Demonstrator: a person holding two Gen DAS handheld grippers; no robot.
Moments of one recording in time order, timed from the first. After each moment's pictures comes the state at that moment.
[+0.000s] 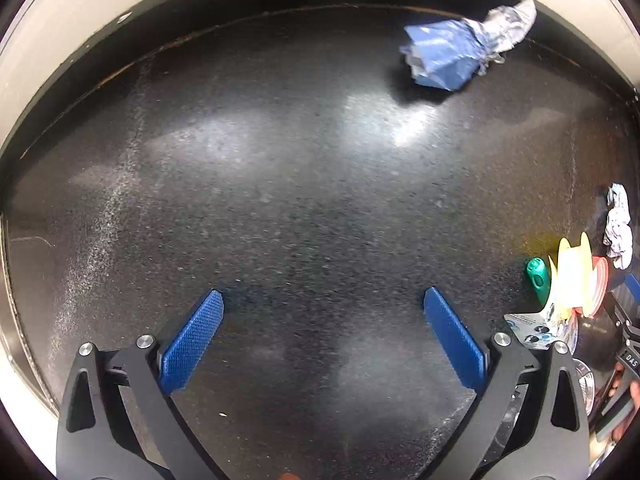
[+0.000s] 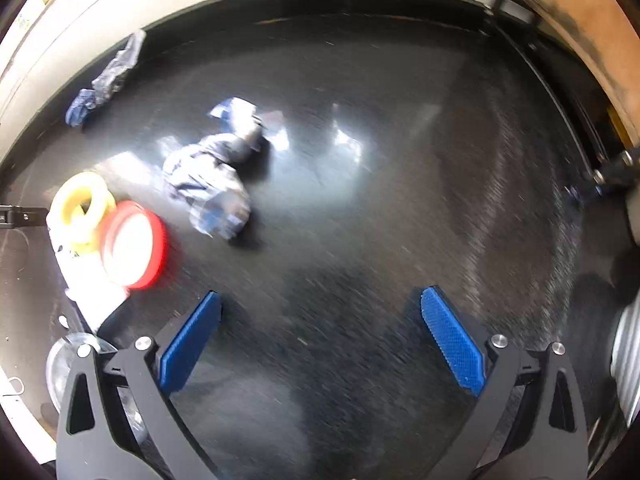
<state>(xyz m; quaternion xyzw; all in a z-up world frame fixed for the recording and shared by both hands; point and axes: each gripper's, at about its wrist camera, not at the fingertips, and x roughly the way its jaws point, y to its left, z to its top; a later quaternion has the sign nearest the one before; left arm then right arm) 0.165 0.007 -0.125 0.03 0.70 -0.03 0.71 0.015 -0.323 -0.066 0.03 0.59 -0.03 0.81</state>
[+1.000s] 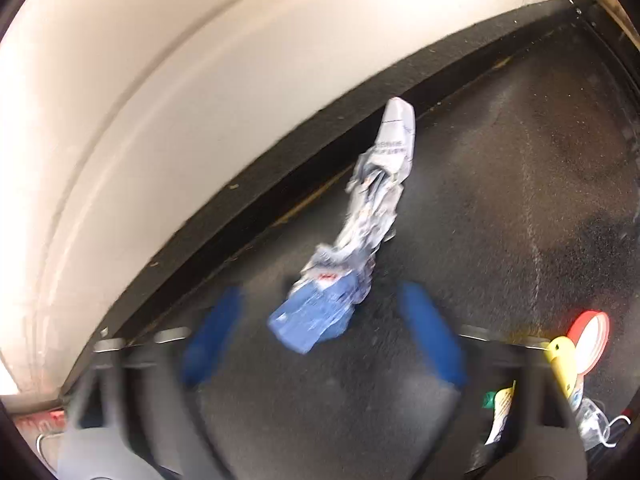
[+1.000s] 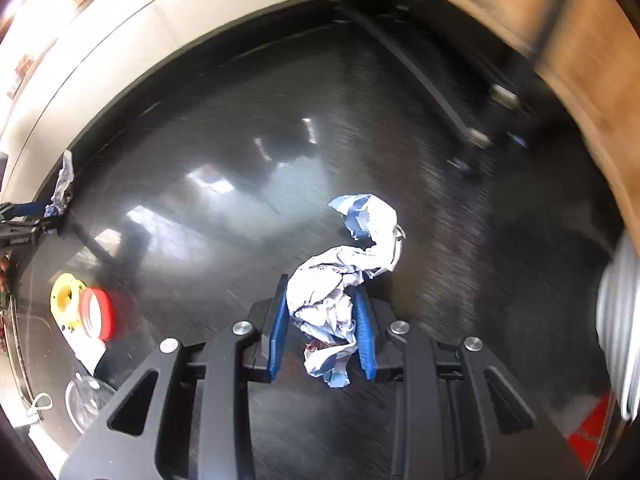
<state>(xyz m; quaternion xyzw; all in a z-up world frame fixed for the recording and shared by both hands) 0.252 -0.099 -0.094 0.25 0.61 -0.14 0.73 0.009 -0.430 -0.041 0.16 0.57 -0.11 0.80</state>
